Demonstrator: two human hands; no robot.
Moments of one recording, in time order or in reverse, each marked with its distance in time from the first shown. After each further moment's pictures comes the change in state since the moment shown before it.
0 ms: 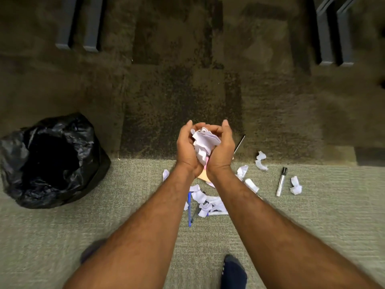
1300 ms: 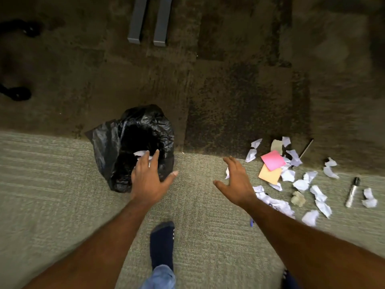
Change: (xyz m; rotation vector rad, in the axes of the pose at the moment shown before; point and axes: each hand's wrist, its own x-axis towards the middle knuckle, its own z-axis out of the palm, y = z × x) left_hand -0.074 0.215 -0.311 1.996 0.430 0.339; right_hand -0.053 0.179 0.025 -1.688 -0.486 -0.225
